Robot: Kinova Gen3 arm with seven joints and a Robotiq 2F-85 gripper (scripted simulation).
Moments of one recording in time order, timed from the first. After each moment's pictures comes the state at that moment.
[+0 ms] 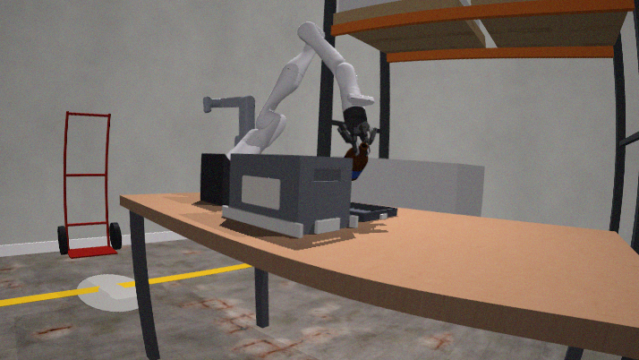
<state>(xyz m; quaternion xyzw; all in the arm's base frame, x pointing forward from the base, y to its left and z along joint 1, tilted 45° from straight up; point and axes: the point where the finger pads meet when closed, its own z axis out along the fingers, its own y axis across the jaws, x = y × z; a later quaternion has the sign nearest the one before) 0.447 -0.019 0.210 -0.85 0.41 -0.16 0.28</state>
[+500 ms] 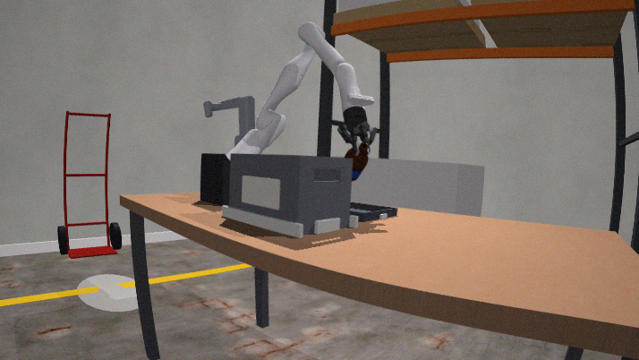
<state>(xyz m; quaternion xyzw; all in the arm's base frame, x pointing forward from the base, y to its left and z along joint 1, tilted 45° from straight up) 0.448 -0.020 0.210 -0.85 0.41 -0.16 0.28</state>
